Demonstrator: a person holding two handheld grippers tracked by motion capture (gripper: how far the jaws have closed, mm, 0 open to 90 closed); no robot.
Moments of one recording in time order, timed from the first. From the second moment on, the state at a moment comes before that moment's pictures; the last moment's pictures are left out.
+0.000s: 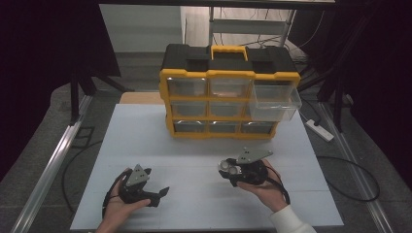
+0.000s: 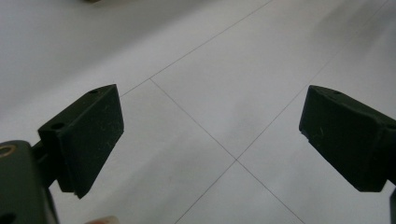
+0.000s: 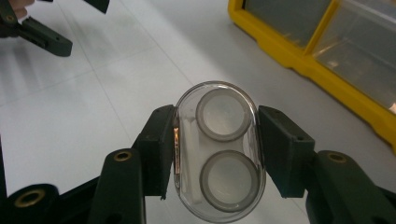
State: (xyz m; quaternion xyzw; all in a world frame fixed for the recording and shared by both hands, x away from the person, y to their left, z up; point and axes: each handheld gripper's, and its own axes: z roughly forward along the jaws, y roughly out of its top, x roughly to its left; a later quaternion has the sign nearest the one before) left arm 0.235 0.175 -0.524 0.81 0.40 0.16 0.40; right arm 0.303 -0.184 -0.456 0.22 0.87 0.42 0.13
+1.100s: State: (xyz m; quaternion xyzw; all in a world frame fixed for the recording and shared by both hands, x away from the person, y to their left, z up) left arm 0.236 0.175 -0.524 0.81 0.39 0.16 0.40; right arm 0.298 -0.212 -0.408 0.24 0.81 0.50 0.16
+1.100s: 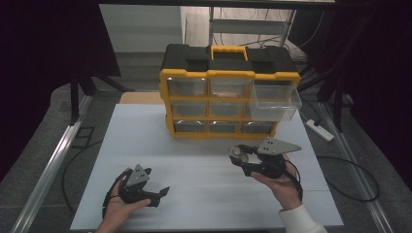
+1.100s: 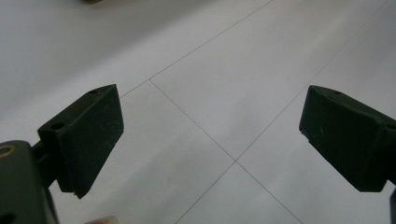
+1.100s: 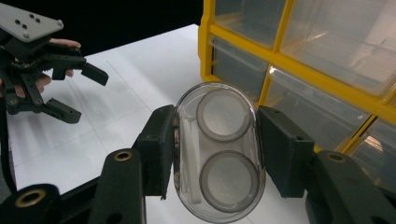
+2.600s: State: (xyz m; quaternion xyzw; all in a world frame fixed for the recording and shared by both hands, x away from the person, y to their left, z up) left arm 0.237 0.177 -0.522 0.80 0.40 0.15 0.41; right arm 0.287 -0.225 -0.358 0.24 0.76 0.57 0.19
